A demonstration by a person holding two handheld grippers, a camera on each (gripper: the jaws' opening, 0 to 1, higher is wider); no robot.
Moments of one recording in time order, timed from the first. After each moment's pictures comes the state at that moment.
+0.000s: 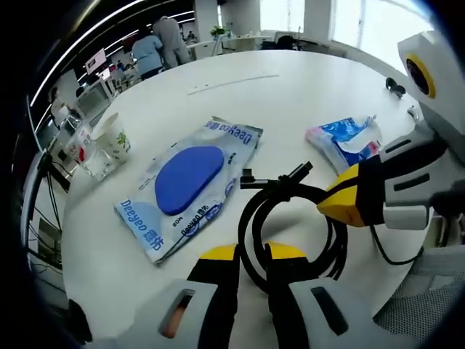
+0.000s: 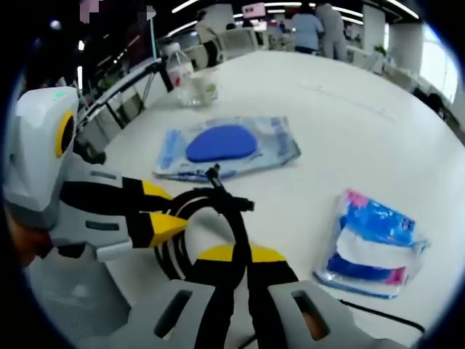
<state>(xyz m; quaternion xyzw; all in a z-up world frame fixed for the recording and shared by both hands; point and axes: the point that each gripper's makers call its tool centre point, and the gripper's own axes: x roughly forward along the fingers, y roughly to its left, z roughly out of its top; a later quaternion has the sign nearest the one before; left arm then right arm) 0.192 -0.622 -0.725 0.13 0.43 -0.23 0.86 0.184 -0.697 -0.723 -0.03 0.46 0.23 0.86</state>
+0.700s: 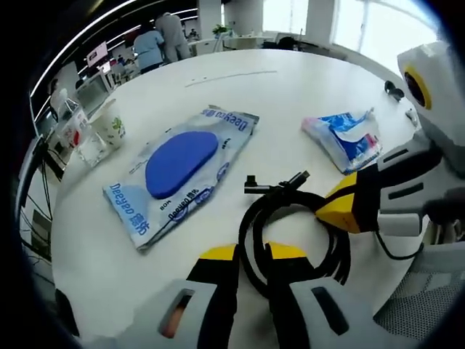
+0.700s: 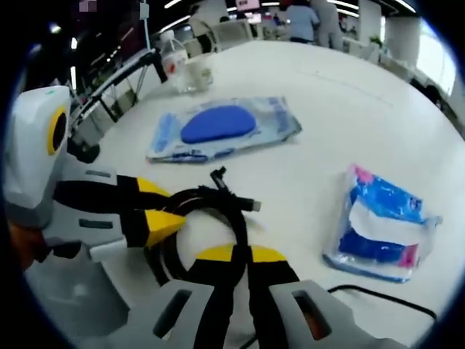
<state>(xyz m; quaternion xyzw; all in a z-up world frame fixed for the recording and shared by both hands) 0.183 -0.623 -0.740 0.11 0.44 -0.24 0.86 0.172 -0.698 -0.744 -0.03 0.48 0.22 0.85</state>
